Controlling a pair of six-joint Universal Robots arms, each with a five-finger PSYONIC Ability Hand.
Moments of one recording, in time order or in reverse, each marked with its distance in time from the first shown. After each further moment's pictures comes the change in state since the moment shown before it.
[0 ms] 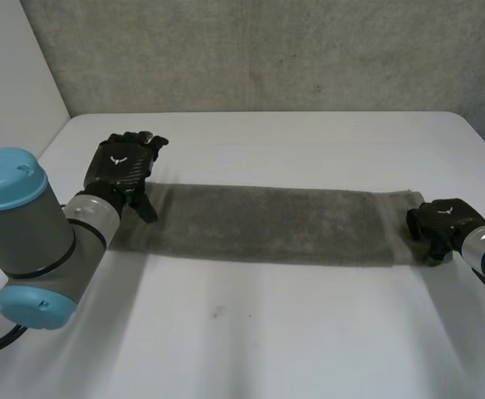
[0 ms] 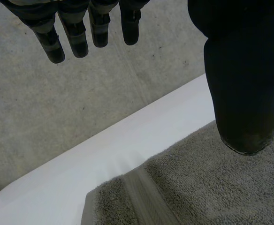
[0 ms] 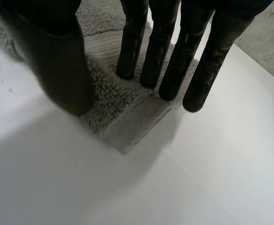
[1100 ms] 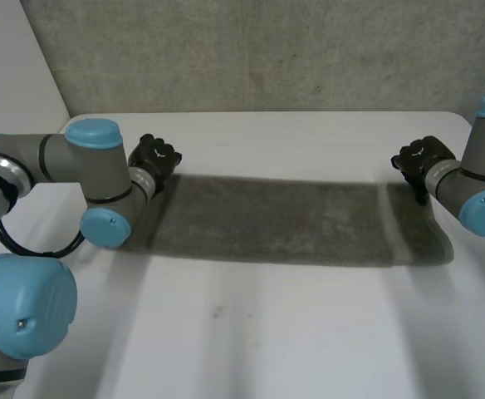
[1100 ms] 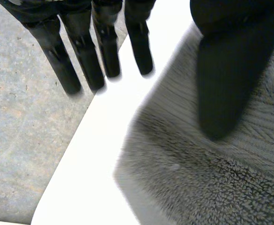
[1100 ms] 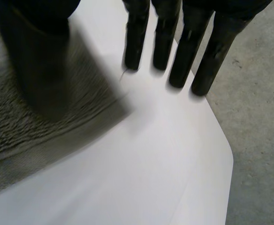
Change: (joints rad) left arm 0.005 -0.797 1.147 -0.495 -0.003 0.592; right arm 0.159 0.446 -0.910 0.310 0.202 -0.236; left_hand 0.334 0.341 0.355 0.349 0.289; right_hand -0.389 -0.405 -0.378 -0.370 -0.414
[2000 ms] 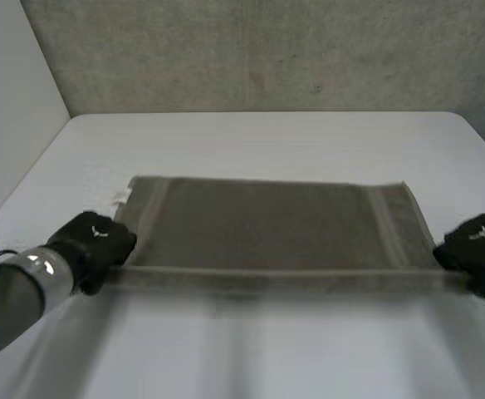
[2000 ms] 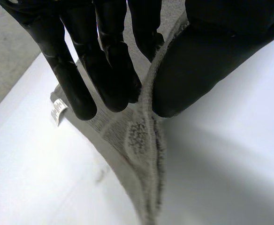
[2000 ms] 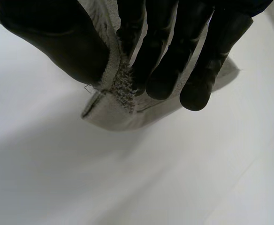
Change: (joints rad) left arm 0.101 1.038 -1.313 -0.056 0.103 -0.072; right arm -0.239 -0.884 1.022 0.315 -0.245 -0.266; left_hand 0.700 0.711 0.694 0.704 0.712; right_hand 0.818 0.832 0.812 0.816 0.866
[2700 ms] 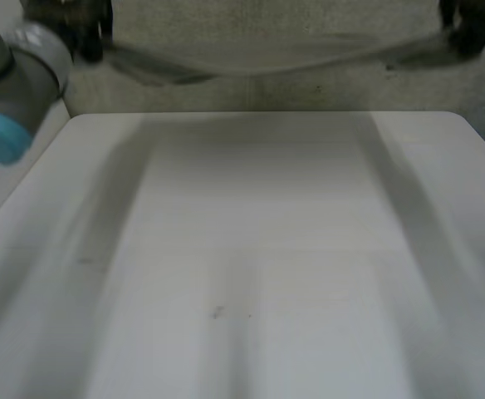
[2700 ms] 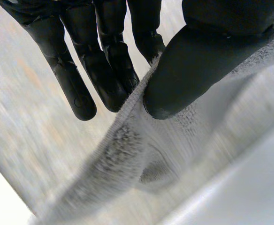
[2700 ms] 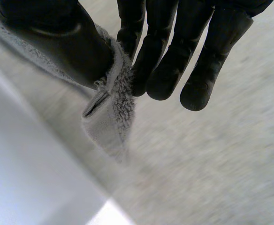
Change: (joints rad) left arm -0.031 -0.442 1.096 0.035 -0.098 -0.396; right arm 0.207 0.352 -0.965 -0.253 0.043 0.684; left_hand 0.000 0.000 0.000 0.000 0.000; right_hand 0.000 0.000 0.000 0.000 0.000
